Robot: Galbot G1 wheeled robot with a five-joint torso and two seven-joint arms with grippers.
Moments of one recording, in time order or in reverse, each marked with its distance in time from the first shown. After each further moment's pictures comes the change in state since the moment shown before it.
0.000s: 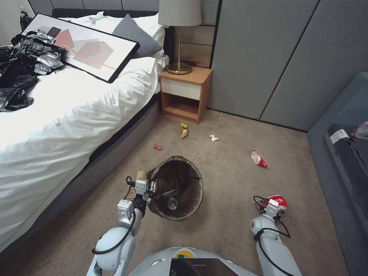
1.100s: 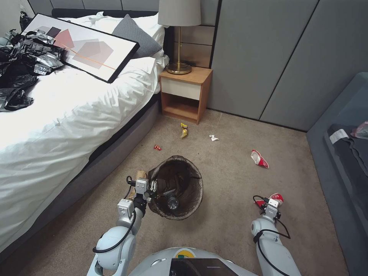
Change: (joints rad) left arm -0.008 -0.002 0.001 0.009 -0.001 0.000 0.000; right arm -0.012 0.008 0.006 0.006 -0.059 0.060 -0.035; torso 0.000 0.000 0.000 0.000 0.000
